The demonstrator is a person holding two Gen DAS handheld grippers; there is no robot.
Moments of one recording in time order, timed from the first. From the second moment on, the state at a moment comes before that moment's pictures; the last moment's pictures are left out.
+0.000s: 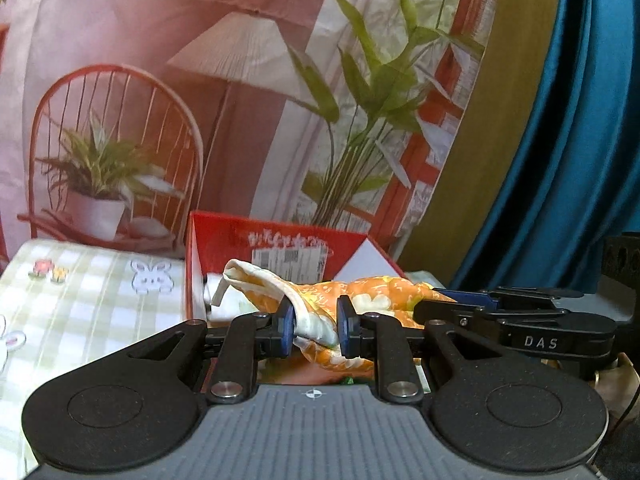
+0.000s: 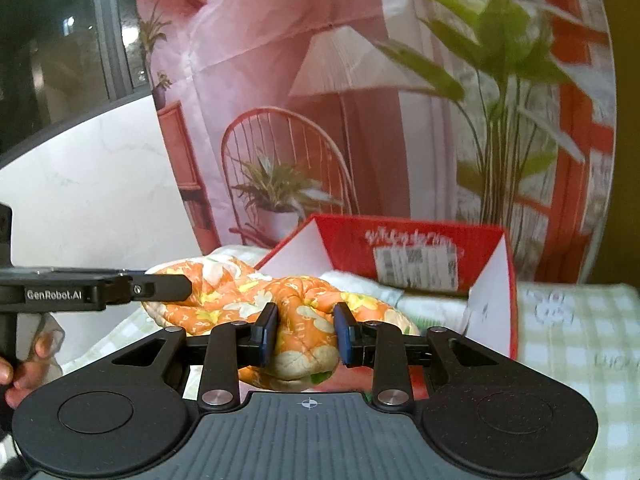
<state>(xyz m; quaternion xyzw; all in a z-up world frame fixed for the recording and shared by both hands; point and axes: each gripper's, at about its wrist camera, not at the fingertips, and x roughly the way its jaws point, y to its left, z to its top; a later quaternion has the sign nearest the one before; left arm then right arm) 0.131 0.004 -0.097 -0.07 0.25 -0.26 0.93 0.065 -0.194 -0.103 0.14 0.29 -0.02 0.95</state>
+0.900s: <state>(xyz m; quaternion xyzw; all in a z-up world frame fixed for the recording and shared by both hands) 0.268 -0.046 -0.156 0.02 0.34 -0.21 0.92 0.193 -0.239 -0.183 0.02 0.37 -0.05 0.93</state>
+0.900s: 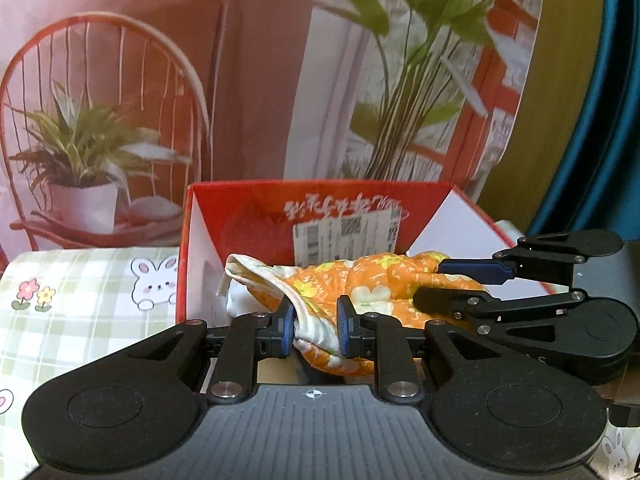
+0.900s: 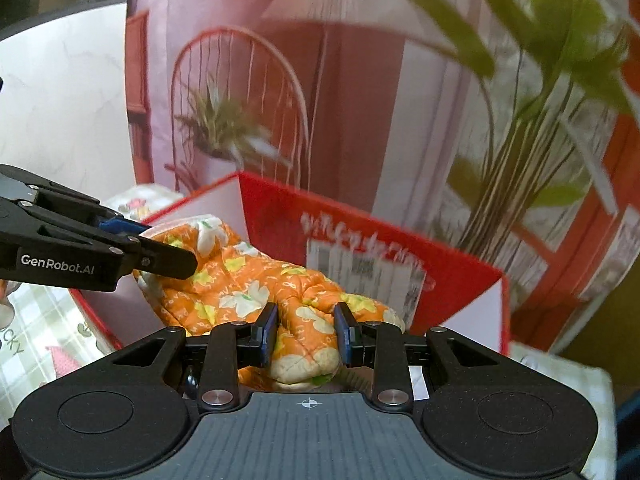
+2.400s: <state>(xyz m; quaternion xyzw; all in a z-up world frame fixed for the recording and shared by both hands) 0.166 -0.066 -0.146 -0.02 0.35 -0.28 0.89 0.052 -0.237 -0.174 0.11 0.34 -0.07 0.93</state>
